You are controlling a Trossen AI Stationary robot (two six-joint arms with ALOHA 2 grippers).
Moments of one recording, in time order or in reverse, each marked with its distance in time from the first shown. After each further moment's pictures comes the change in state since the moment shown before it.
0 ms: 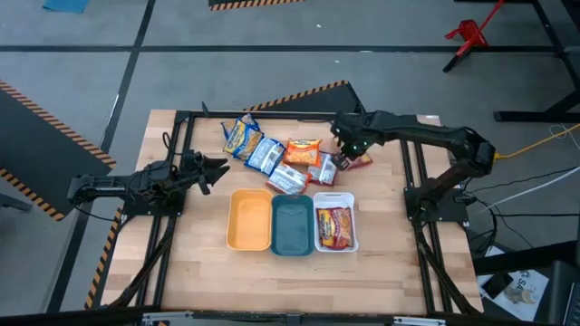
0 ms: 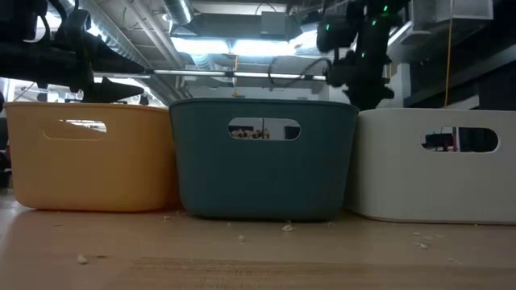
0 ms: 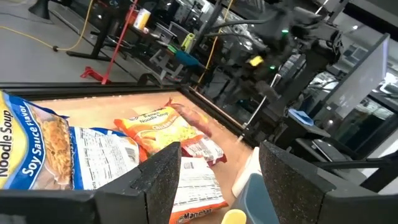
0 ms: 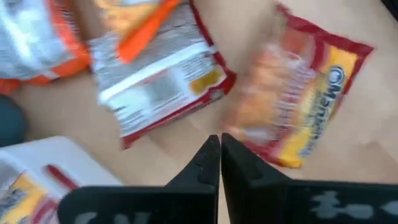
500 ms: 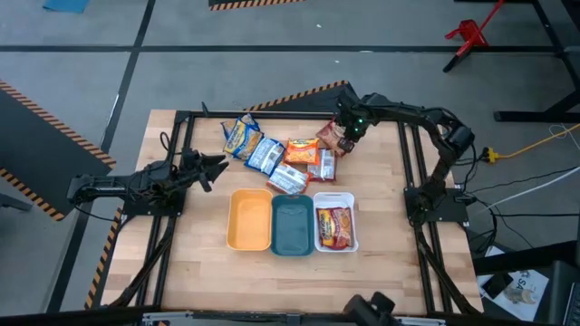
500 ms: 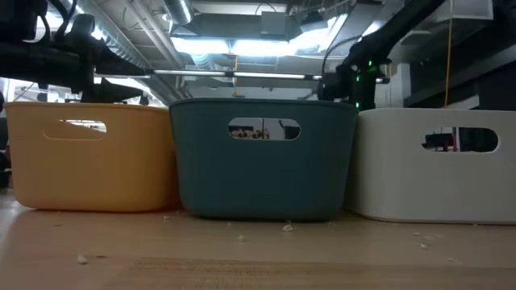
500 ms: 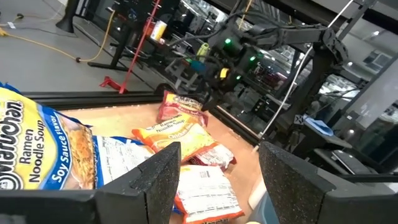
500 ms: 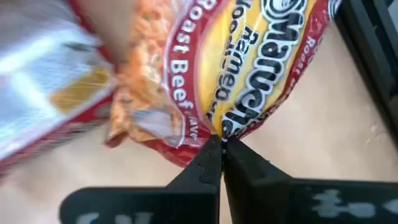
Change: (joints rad) left arm 0.000 0.000 0.000 0.000 -0.077 0.021; right arm -0.332 0.226 -0.001 0.157 -0.091 -0.519
